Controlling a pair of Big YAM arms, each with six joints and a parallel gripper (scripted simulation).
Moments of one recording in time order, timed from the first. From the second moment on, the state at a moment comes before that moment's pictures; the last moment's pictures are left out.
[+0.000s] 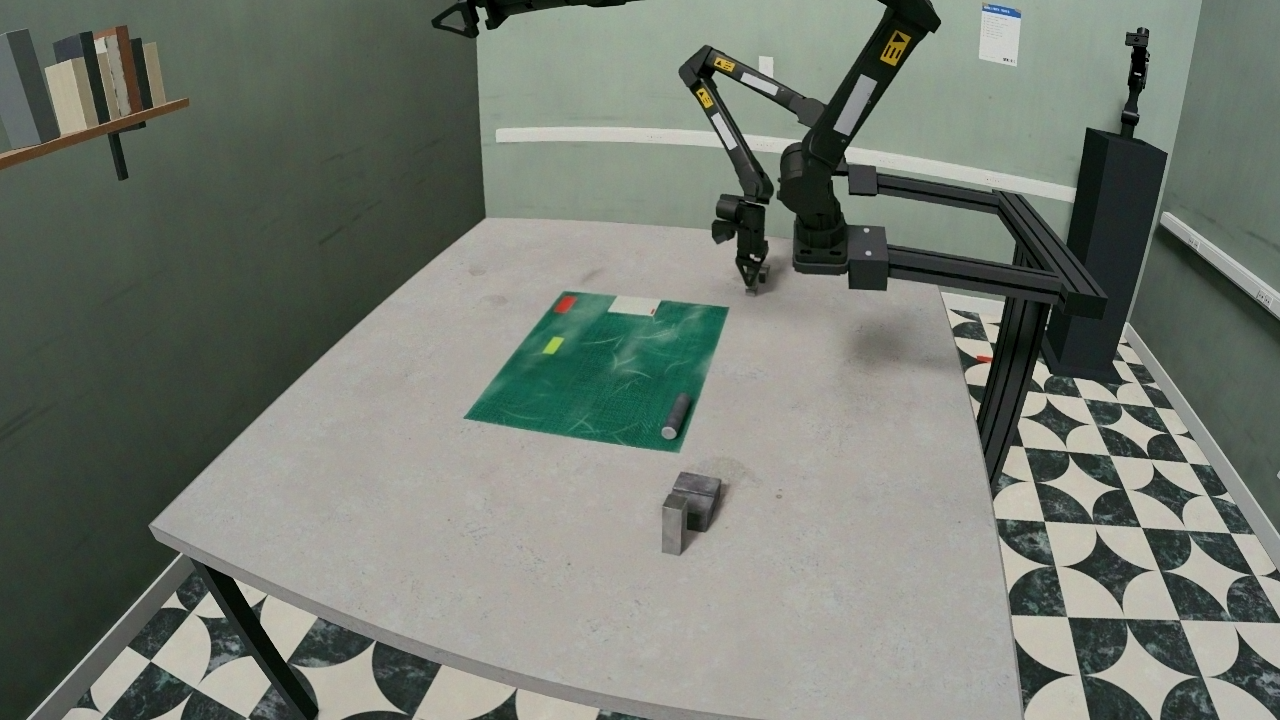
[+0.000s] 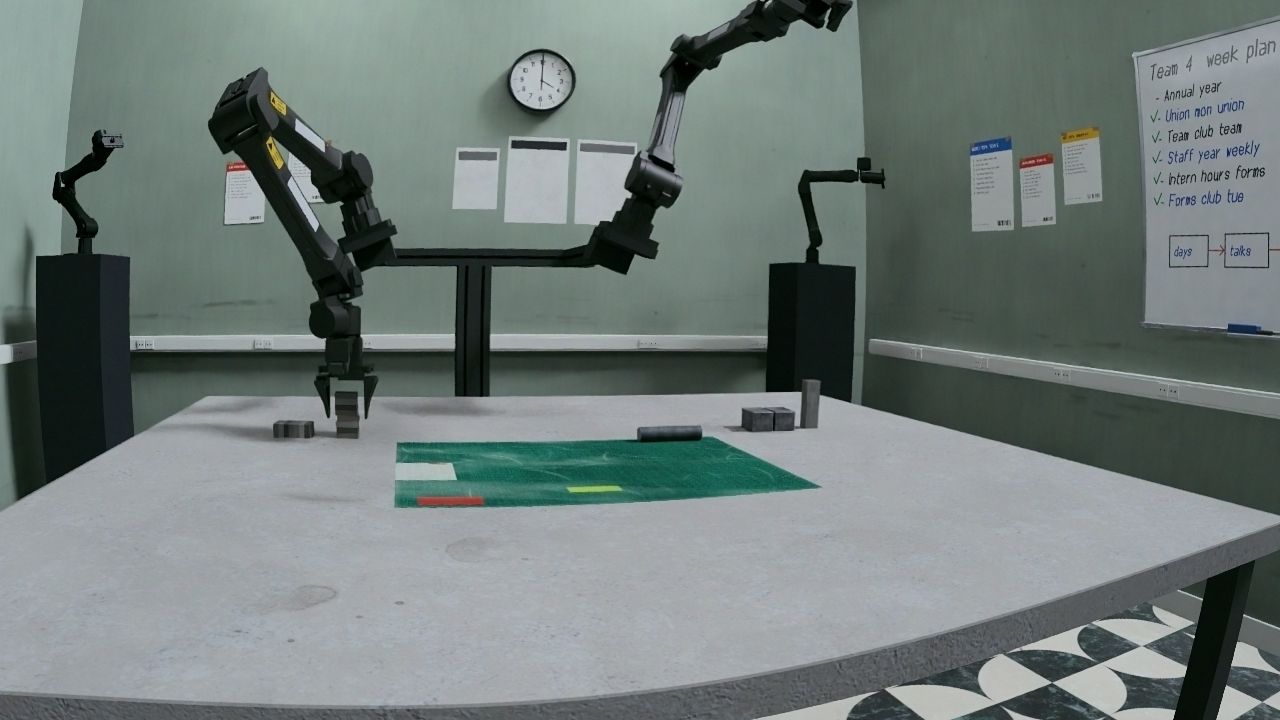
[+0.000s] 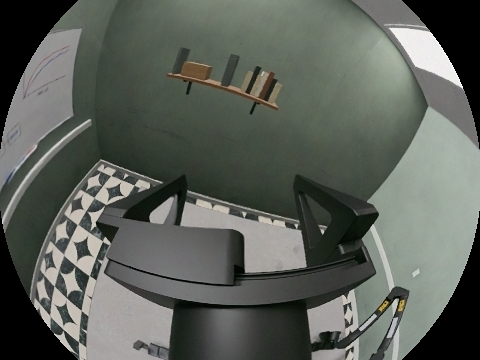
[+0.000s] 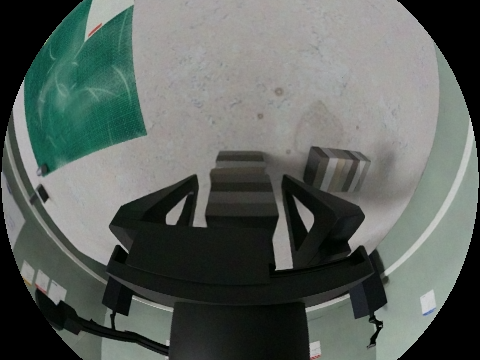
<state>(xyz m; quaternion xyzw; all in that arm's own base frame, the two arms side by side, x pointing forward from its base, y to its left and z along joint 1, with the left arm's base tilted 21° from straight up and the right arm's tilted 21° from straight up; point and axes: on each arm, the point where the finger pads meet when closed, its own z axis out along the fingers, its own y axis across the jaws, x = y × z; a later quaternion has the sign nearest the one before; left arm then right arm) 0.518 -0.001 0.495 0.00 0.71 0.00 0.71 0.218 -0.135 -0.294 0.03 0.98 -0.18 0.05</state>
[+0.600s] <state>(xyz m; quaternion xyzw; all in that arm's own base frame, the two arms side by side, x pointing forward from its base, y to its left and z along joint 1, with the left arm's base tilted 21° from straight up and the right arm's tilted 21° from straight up) 0.518 -0.001 0.495 0.00 0.71 0.00 0.71 0.215 -0.136 -0.295 0.04 0.98 -0.18 0.05</state>
